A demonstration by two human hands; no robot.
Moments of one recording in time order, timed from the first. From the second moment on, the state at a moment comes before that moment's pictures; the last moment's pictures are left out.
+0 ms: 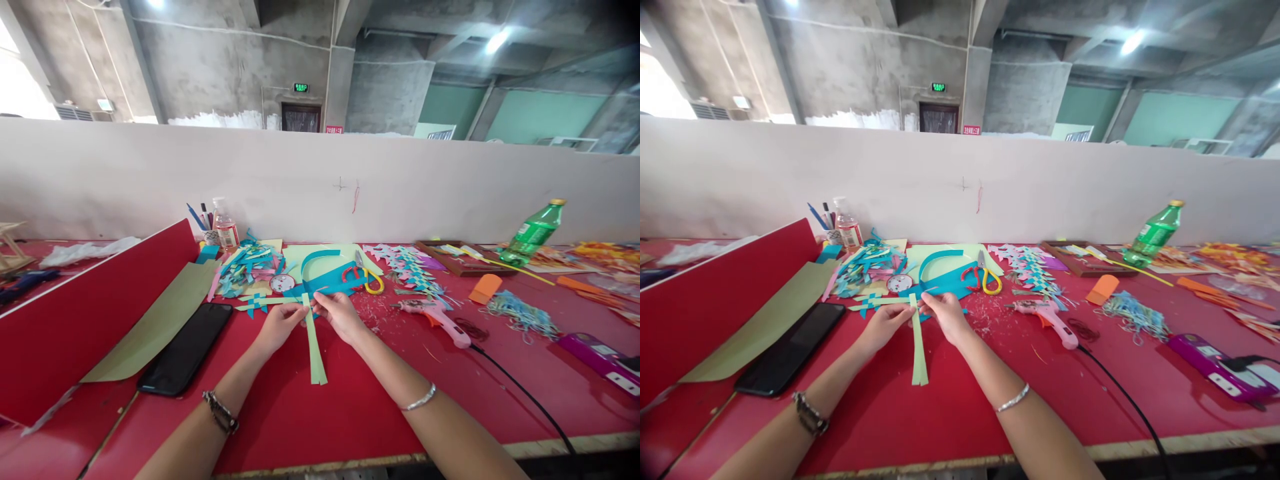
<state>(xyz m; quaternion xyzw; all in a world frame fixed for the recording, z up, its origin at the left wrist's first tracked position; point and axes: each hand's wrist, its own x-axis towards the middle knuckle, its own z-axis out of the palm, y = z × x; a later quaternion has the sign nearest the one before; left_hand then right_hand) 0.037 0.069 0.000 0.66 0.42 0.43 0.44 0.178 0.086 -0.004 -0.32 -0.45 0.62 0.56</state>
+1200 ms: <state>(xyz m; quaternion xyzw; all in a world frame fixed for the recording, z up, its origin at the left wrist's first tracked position) 0.037 0.067 0.006 0.62 0.45 0.49 0.42 0.167 0.079 -0.003 -0.32 -0.37 0.65 0.58</state>
